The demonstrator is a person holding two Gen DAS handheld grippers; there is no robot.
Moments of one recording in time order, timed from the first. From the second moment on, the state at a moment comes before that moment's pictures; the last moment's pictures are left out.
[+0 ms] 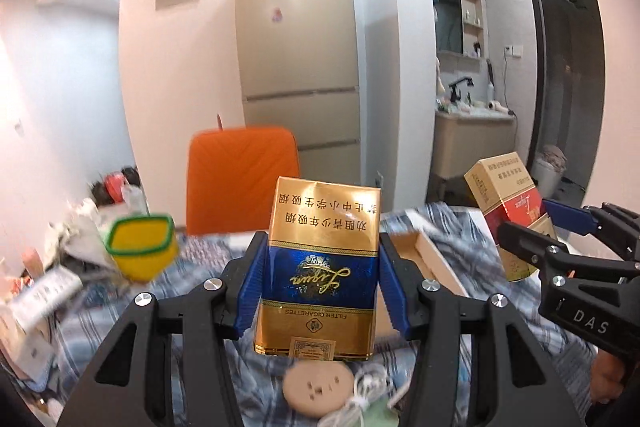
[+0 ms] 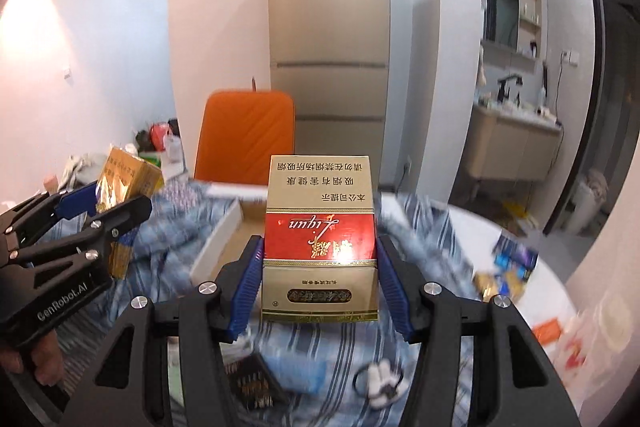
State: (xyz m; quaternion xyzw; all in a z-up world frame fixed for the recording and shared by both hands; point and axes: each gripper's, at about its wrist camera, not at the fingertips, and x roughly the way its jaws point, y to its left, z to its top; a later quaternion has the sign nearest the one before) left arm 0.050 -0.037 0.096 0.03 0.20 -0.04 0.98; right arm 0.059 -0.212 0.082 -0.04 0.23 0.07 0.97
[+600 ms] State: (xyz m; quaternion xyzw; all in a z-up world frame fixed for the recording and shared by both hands) left arm 0.097 -0.037 0.137 -0.01 0.16 -0.02 0.99; right arm 0.100 -0.209 0.129 -0.02 0.16 0.06 0.98
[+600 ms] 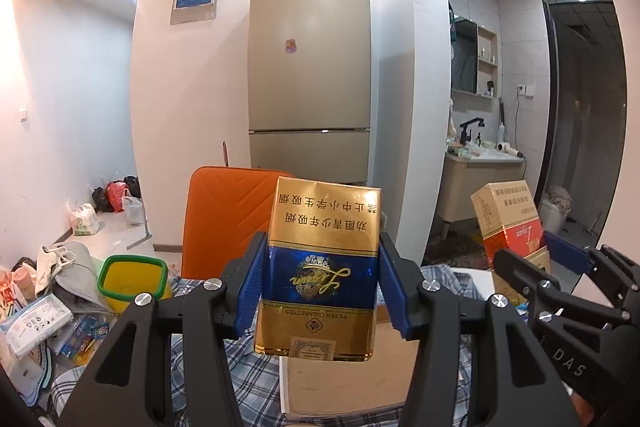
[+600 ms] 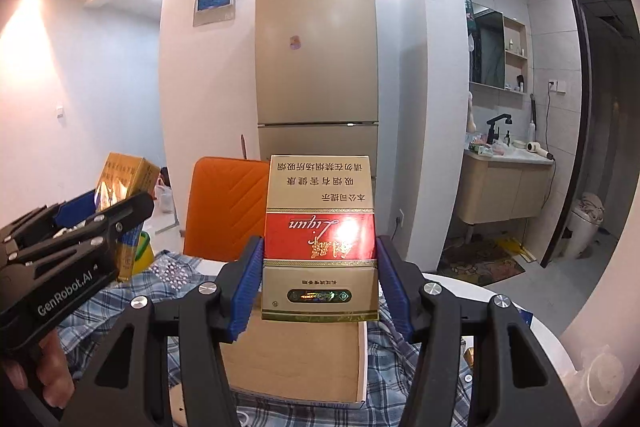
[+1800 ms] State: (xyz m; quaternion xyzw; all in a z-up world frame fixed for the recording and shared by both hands) left arm 0.218 -0.047 -0.047 -0.01 0.47 -0.03 0.88; right arm 0.232 -0.217 -0.053 -0.01 0.42 0.07 0.90
